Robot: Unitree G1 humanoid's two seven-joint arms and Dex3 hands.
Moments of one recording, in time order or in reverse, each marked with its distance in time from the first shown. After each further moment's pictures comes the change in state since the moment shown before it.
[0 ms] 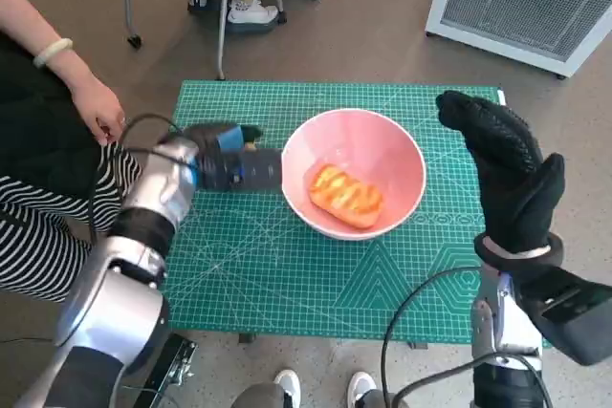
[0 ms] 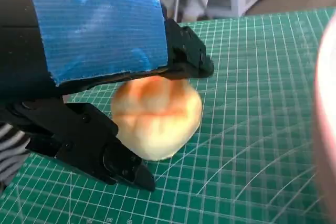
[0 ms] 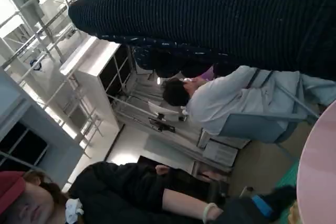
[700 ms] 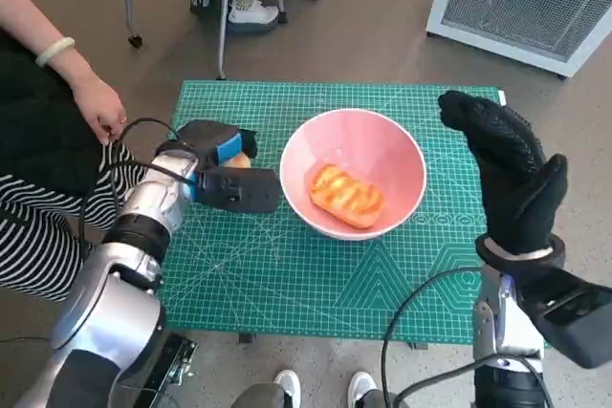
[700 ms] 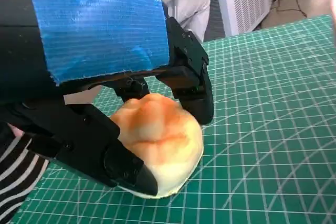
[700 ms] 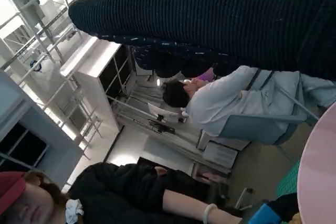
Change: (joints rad) left arm 0.005 0.027 -0.044 0.012 0.050 -0.048 0.112; right arm 0.001 0.001 0.000 -0.004 -0.008 0.005 -0.009
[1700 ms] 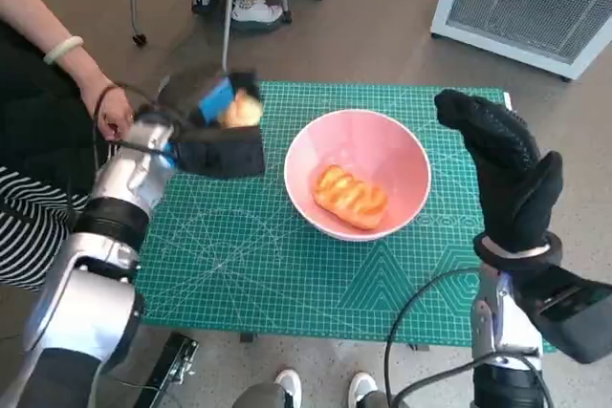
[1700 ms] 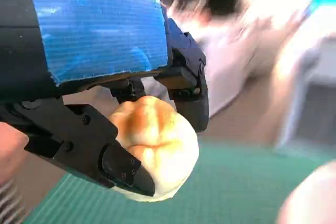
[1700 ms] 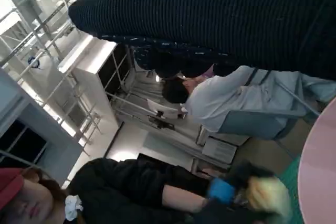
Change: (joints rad) left arm -0.025 0.096 0.197 -0.306 -0.136 -0.162 0.078; right arm -0.009 0.001 0.005 0.019 0.000 -0.001 0.001
